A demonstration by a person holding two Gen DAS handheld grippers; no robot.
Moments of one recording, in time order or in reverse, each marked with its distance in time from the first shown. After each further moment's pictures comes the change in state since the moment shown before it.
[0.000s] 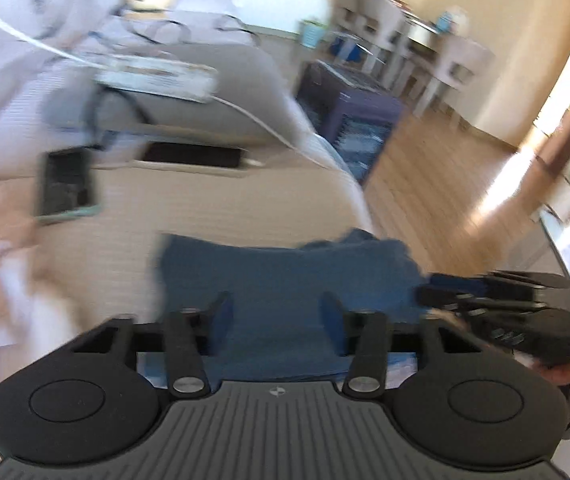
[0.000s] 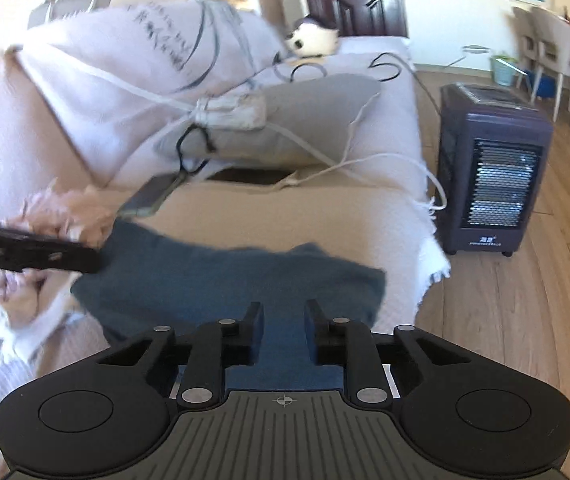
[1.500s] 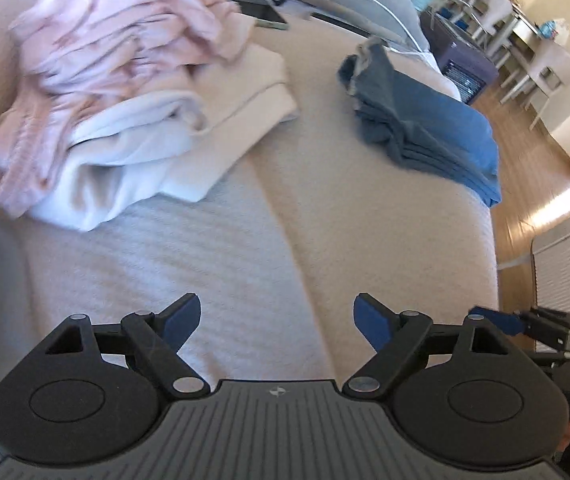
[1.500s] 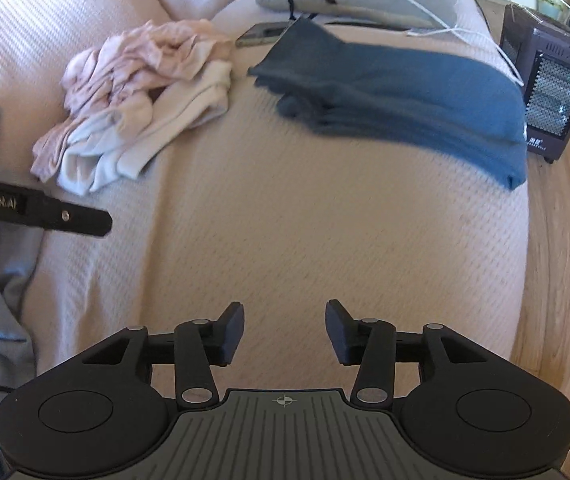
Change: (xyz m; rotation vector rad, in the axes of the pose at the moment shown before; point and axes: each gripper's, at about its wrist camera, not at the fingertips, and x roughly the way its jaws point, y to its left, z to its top) left arm -0.136 0.081 -0.188 -0.321 0.139 0.208; right arm -0.062 0.166 -0.135 -0.079 0.301 0.032
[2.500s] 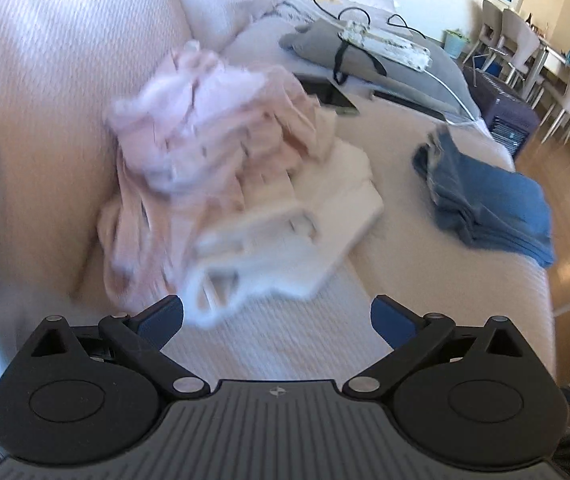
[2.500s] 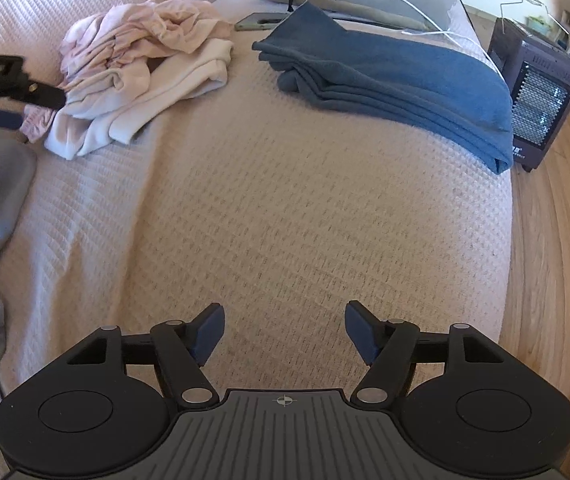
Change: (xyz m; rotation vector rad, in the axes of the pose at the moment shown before) left arm -0.029 0.038 0.045 0.047 -0.201 0.208; right arm 0.004 0.014 -0.025 -0.024 -0.019 -0.087
